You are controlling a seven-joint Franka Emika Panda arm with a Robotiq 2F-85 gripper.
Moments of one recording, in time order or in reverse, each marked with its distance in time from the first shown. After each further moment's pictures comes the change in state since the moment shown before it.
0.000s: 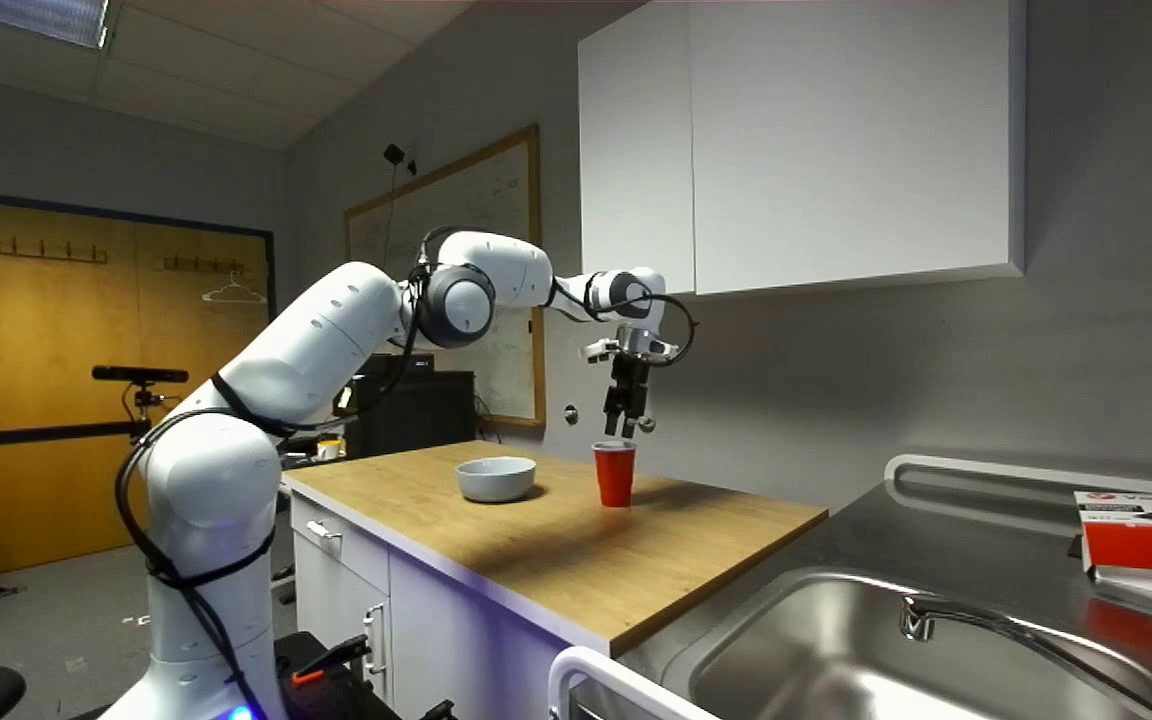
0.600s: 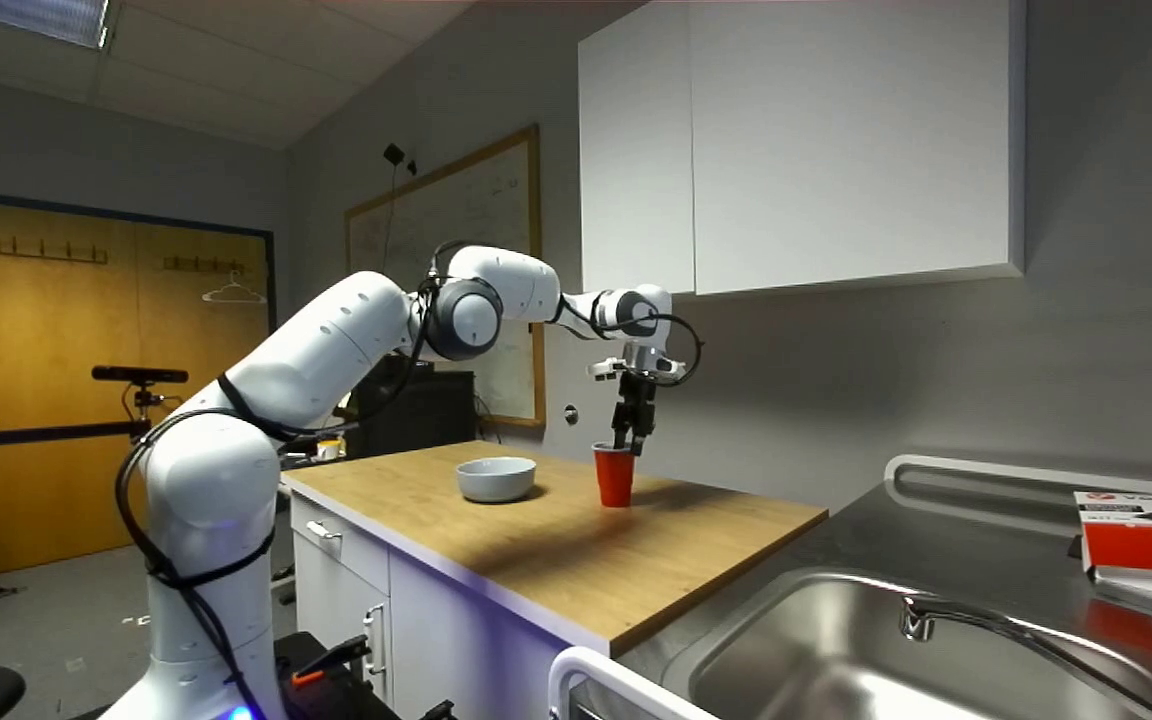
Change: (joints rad) arm -0.010 0.065 0.000 0.015 0.001 0.068 0.002
